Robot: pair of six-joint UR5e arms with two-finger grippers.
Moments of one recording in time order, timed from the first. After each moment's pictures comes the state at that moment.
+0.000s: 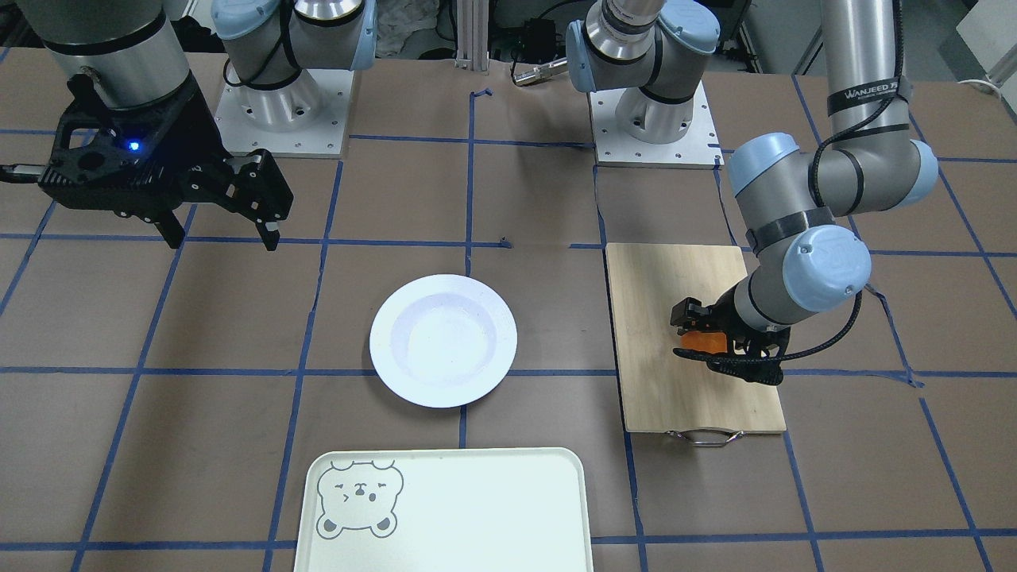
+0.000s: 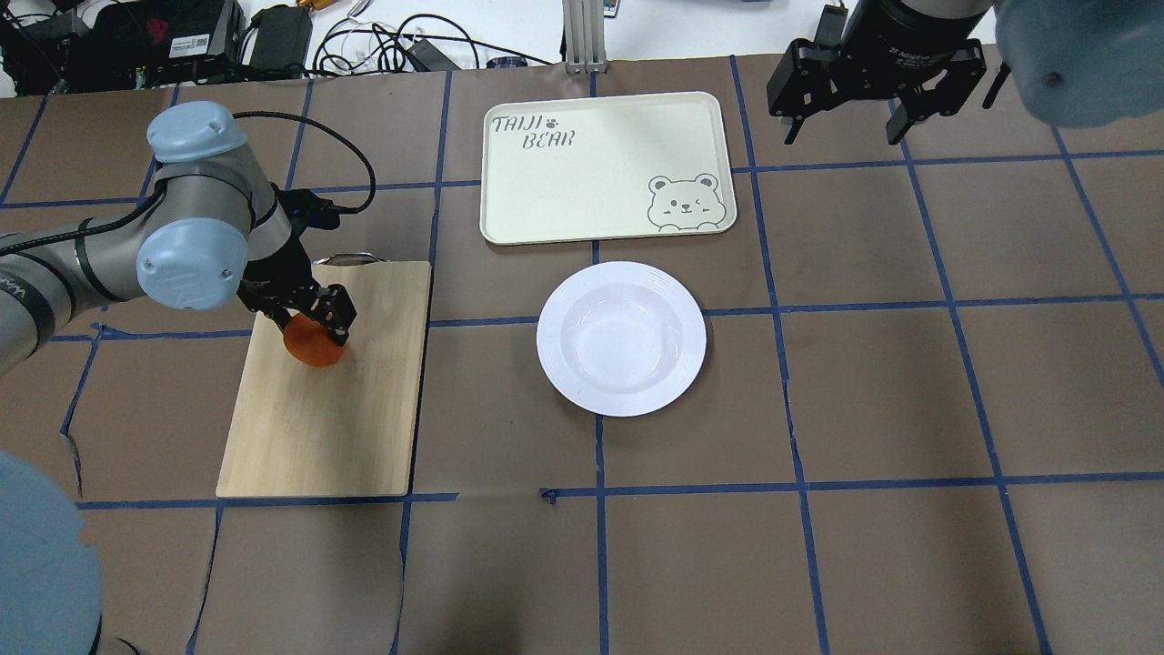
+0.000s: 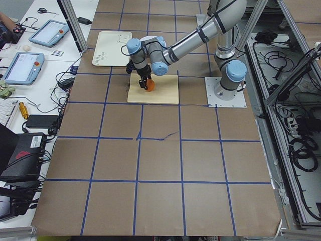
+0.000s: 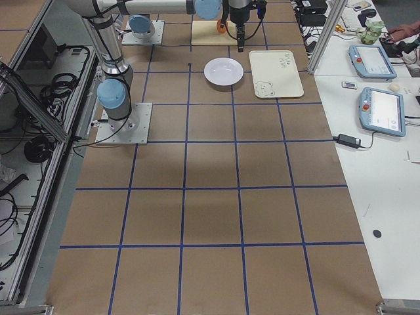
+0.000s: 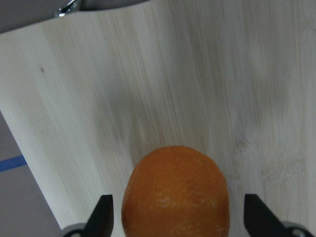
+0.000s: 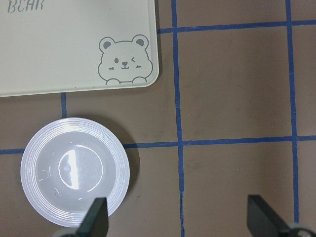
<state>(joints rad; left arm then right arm) -1.37 -1.92 -1.85 -1.15 1.65 0.46 1.58 -1.51 1.50 -1.70 -1.54 0.05</state>
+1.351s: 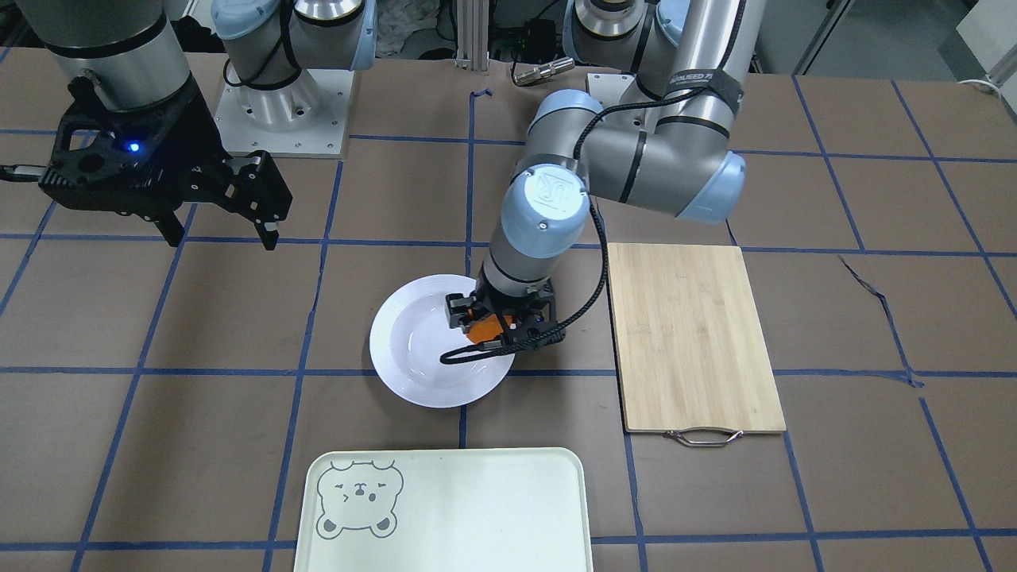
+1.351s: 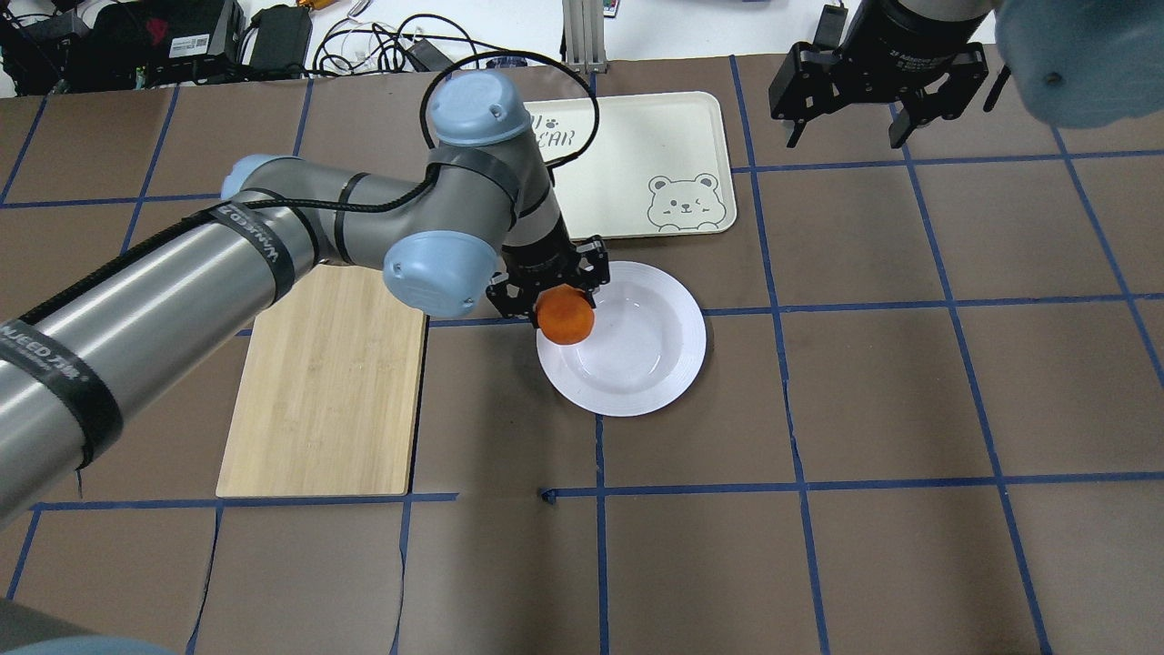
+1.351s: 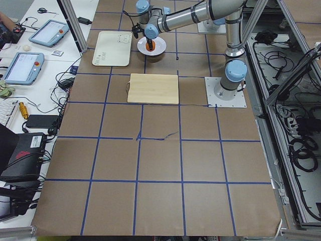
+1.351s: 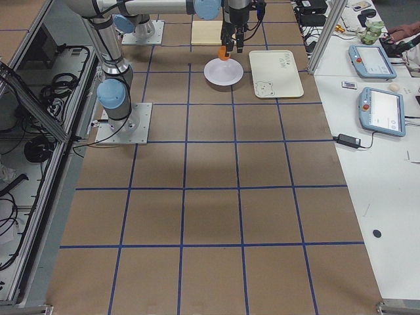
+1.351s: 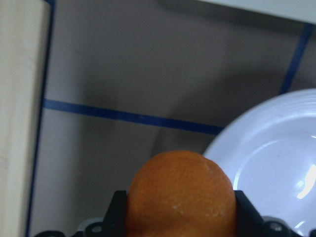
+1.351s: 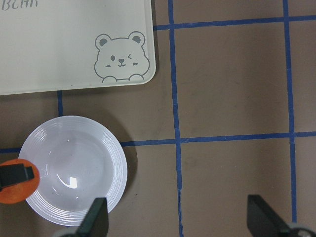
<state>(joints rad) -1.89 -1.98 -1.69 -1.08 1.38 -0.63 1.58 -1.51 1.50 -1.70 -1.55 0.06</state>
